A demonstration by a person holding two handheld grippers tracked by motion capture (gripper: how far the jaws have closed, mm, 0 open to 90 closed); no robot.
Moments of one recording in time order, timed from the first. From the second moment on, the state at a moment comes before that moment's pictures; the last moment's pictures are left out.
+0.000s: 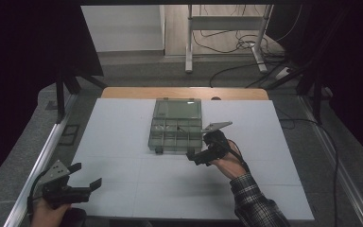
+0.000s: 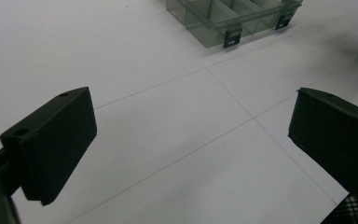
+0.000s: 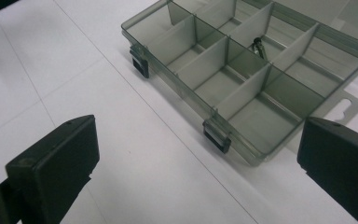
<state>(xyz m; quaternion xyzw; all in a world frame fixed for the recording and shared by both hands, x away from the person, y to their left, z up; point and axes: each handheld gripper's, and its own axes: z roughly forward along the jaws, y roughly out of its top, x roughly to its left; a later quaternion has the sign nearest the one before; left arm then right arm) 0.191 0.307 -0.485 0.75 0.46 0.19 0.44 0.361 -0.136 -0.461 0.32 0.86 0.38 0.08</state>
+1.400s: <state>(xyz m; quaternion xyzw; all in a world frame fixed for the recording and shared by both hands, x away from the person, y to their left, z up) 0.191 0.308 -0.485 0.74 0.47 0.19 0.44 0.317 -0.189 -0.449 0.34 0.85 0.39 0.10</state>
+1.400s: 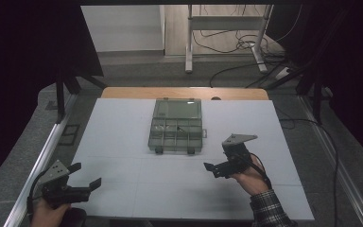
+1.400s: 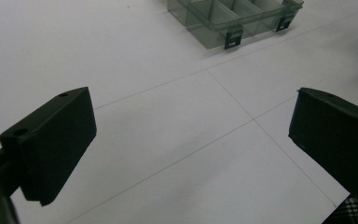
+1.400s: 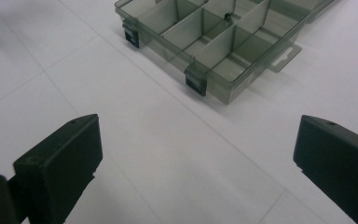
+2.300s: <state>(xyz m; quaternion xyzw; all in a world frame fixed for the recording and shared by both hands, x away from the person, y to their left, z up) 0.190 0.308 -0.484 0.74 0.47 0.19 0.44 0.278 -0.226 -0.458 0.35 0.85 0.38 0.13</state>
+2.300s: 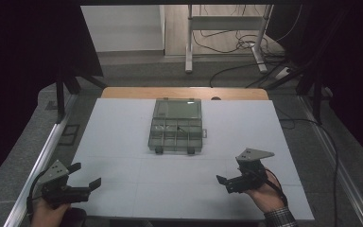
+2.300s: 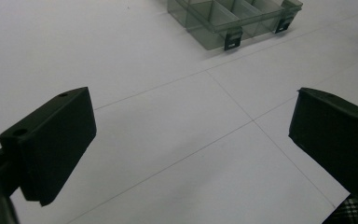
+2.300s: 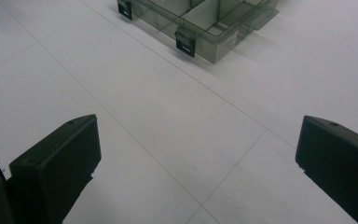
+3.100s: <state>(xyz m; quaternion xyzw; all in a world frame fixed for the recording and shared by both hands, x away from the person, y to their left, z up) 0.190 0.308 -0.484 0.74 0.47 0.19 0.44 0.251 -0.256 -0.457 0.37 0.83 0.39 0.16</state>
